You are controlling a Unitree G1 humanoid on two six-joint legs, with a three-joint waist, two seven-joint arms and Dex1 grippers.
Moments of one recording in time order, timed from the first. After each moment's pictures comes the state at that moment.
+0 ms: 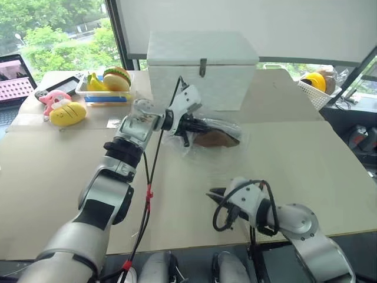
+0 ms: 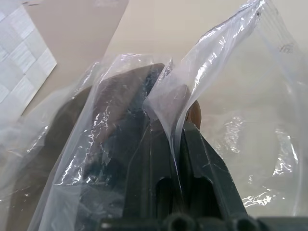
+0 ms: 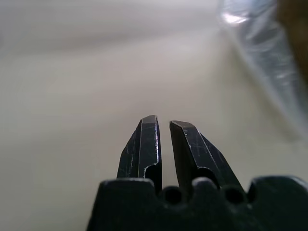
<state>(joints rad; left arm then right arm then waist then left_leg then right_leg) -1.16 0.31 -0.25 0.68 -0.07 0.35 -1.15 -0.11 -0.51 0.20 -0.79 -0.06 0.75 0.65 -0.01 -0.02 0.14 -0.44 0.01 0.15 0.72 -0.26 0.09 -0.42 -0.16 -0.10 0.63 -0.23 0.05</state>
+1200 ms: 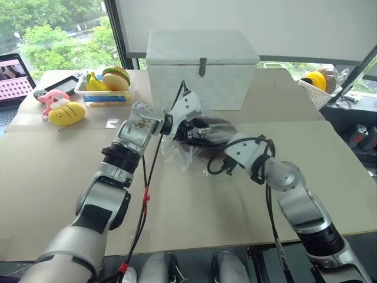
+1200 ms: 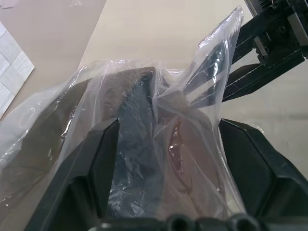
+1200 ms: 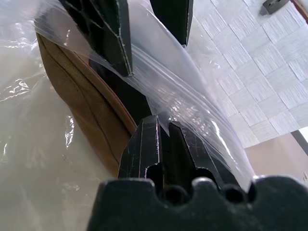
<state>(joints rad) -1.10 0.33 -0.26 0.58 -0.07 0.33 -1.21 -0.40 -0.53 0.26 -0.41 -0.22 0.54 0.50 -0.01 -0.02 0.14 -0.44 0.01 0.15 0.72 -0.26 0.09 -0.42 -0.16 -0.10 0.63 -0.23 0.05</state>
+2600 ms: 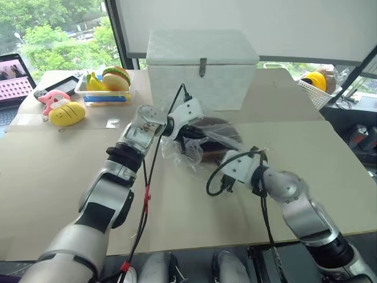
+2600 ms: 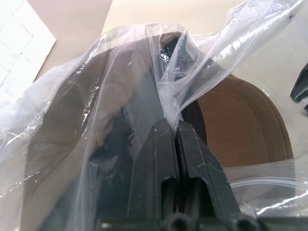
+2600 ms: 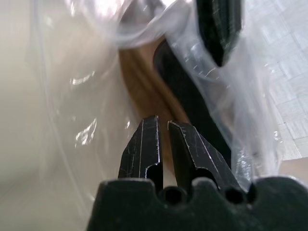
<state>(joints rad) -1.12 0.31 -0.30 0.72 0.04 0.21 -1.11 -0.34 -0.62 0.35 -0.49 -0.27 0.56 0.63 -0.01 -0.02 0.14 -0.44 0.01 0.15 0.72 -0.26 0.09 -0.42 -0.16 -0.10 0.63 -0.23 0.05</state>
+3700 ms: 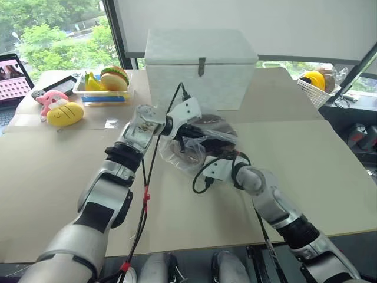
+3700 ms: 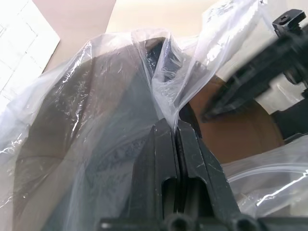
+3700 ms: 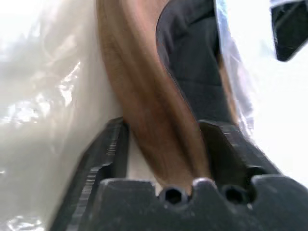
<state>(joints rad) -1.12 0.32 -0.29 0.72 0.04 0.21 -1.11 -0.46 -0.45 0.45 -0.14 -0.53 0.31 0.54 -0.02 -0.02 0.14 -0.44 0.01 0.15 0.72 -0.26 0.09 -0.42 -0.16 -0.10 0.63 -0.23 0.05</state>
